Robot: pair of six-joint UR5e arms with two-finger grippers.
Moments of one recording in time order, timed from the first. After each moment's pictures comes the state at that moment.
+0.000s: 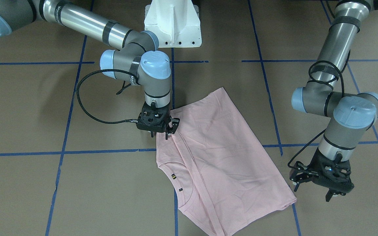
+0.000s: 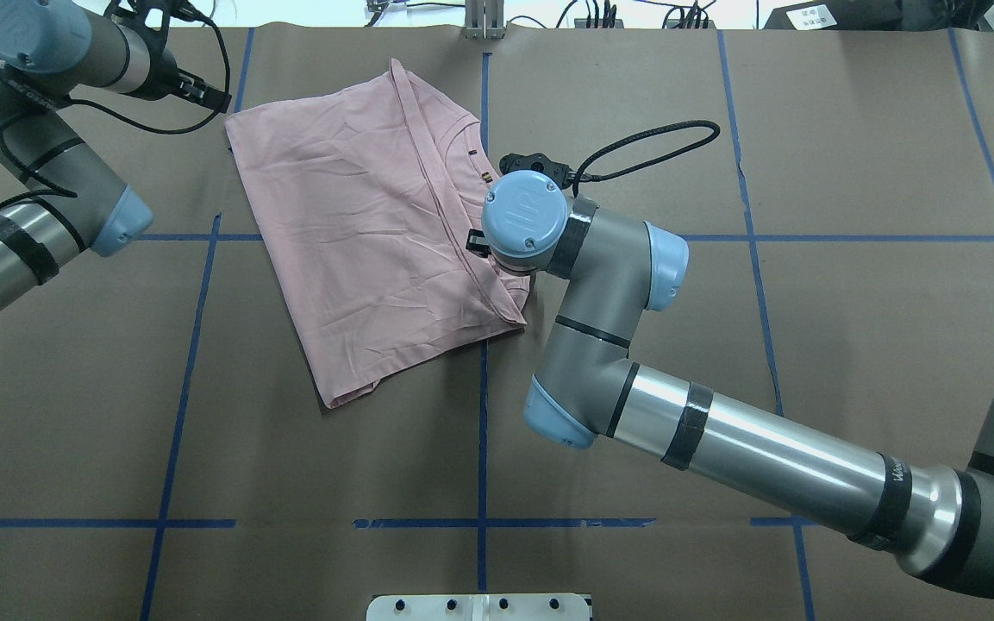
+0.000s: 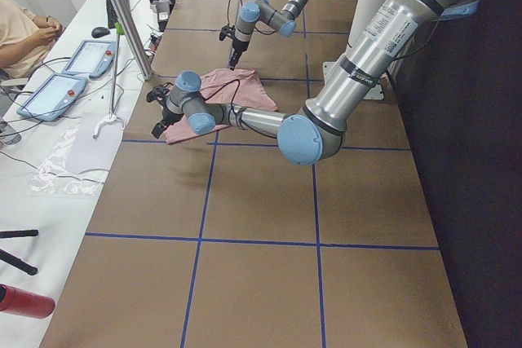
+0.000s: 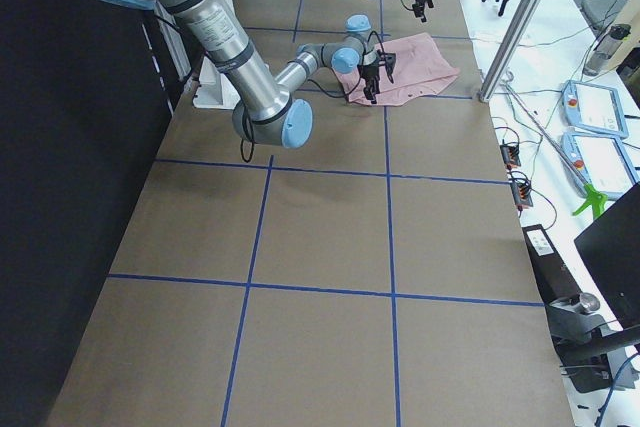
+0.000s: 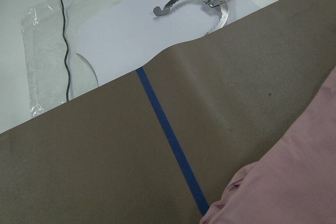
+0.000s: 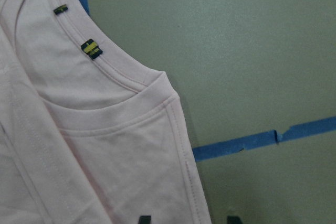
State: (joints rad) left arm -1.00 -2.20 -1.05 -2.40 -1.82 -0.47; right arm 0.53 -0.73 1.29 -1.35 1.63 1.42
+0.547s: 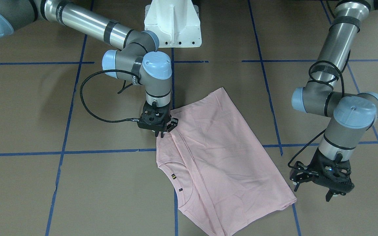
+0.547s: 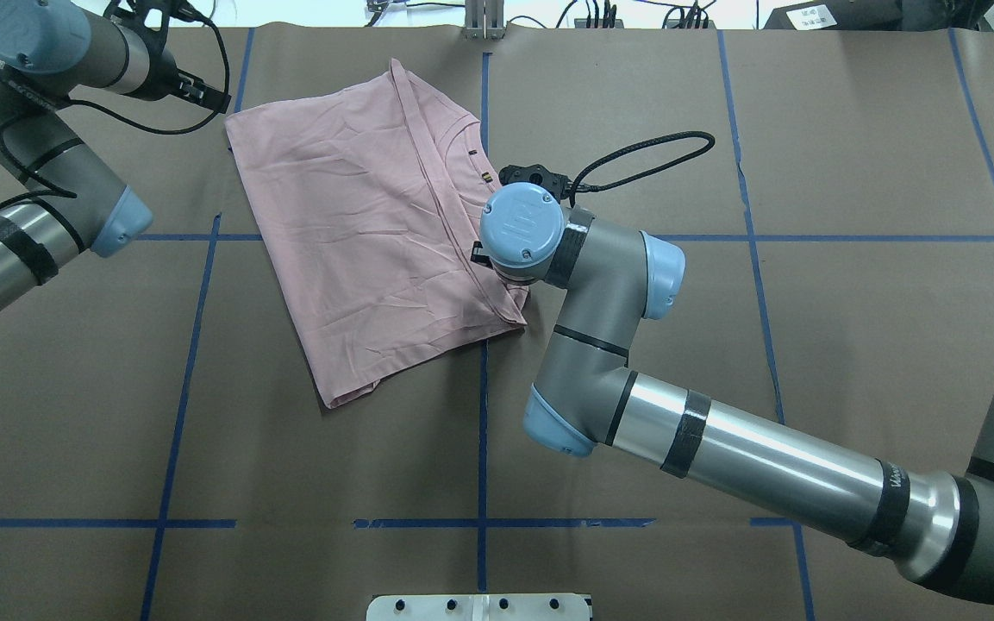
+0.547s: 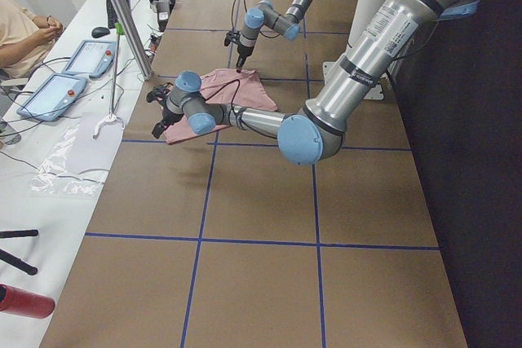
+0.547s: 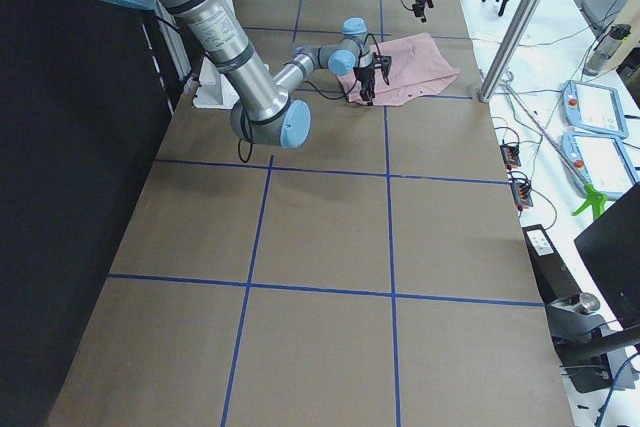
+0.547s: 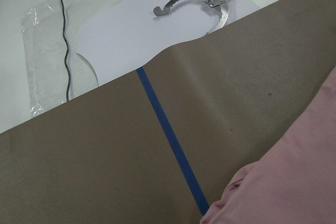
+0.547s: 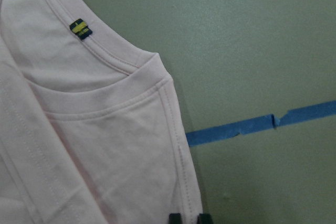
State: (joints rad) left arm -1.00 -2.20 -1.05 -2.40 -1.82 -0.47; right arm 0.52 -0.73 1.29 -1.37 1.63 1.42
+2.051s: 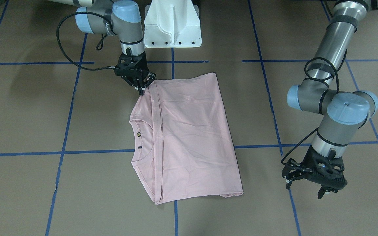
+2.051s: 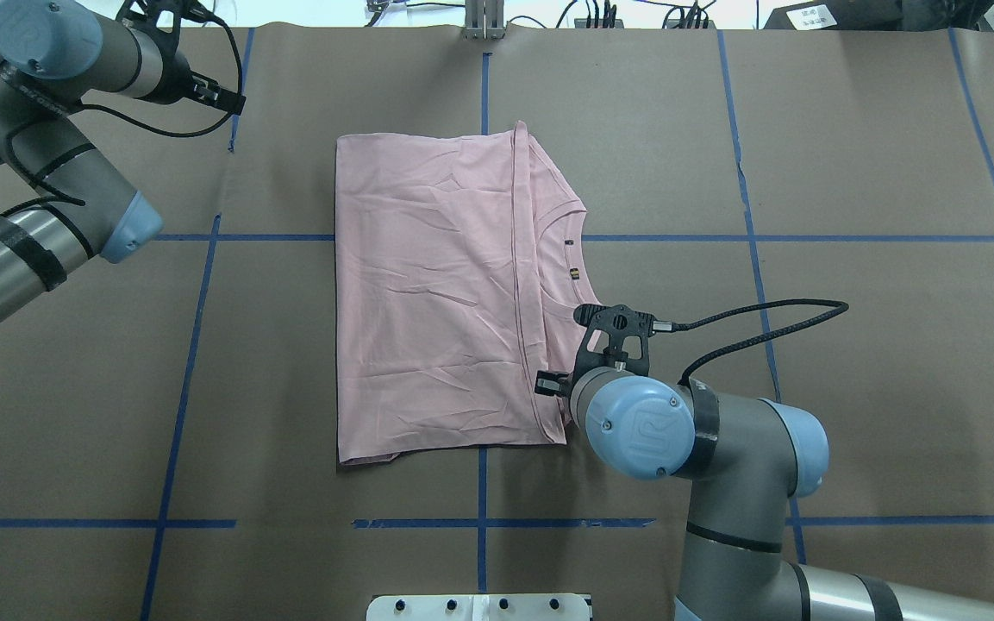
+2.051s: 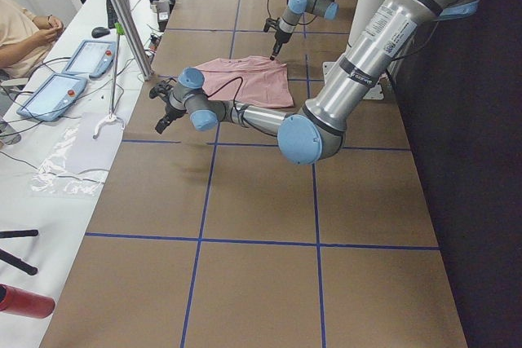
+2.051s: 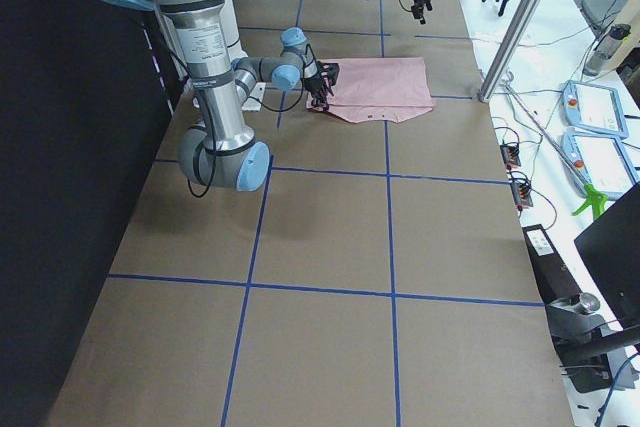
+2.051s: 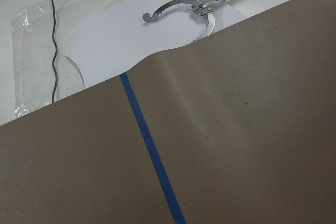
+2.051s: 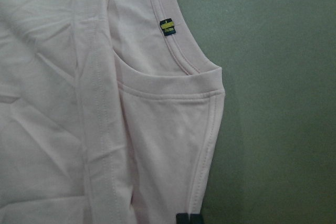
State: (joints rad) left arm -0.98 -2.20 -1.08 -2.40 -1.82 -0.53; right arm 0.28 -1.13 1.83 -1.43 1.41 1.54
